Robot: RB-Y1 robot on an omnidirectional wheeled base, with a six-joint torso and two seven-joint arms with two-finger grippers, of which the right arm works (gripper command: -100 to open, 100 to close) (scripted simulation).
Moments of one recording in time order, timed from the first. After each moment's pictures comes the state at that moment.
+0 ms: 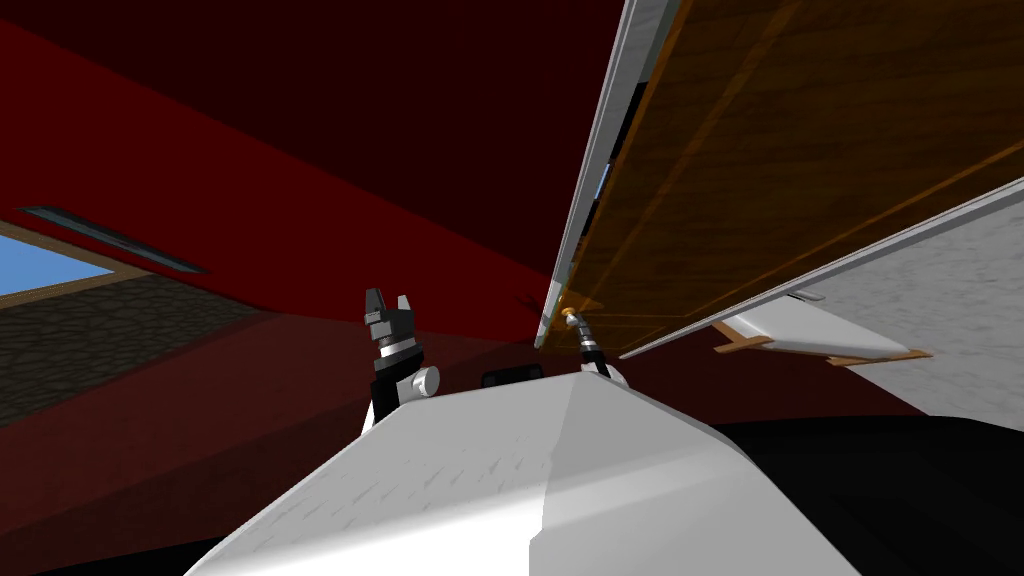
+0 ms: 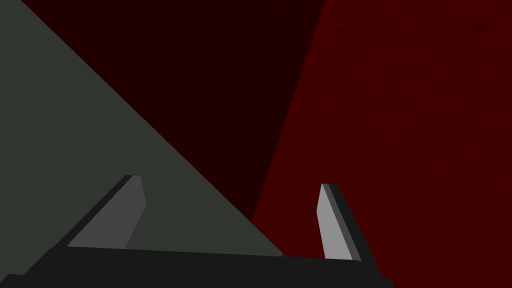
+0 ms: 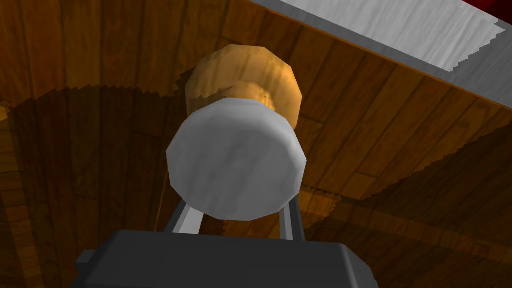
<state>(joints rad) 0.08 -0.27 -0.17 -0.75 -0.05 -0.93 0.09</state>
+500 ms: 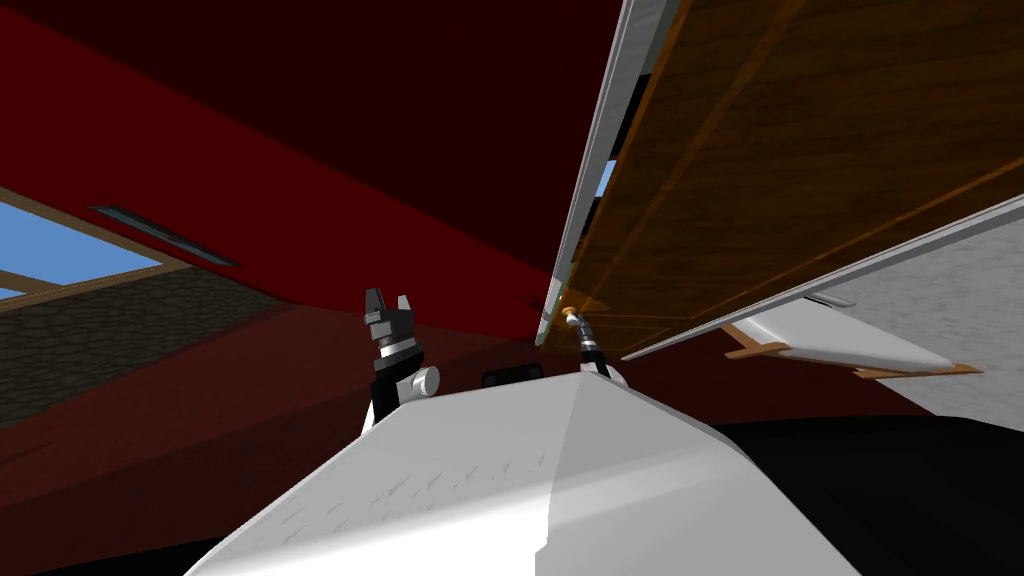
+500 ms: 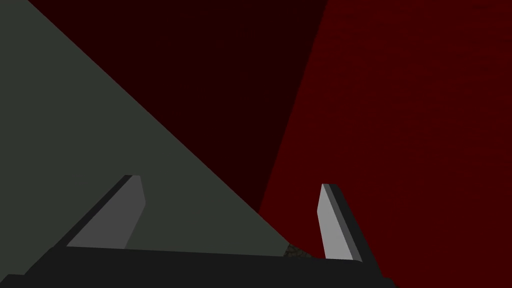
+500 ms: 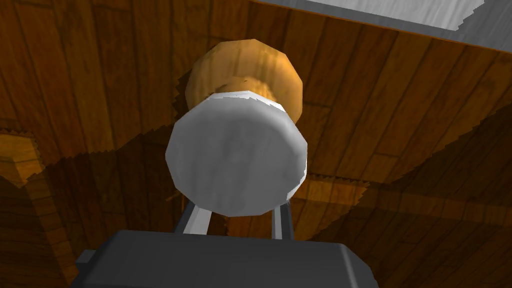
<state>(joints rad) 0.09 -0.27 -0.14 -0.76 -0.12 -0.91 -0.03</state>
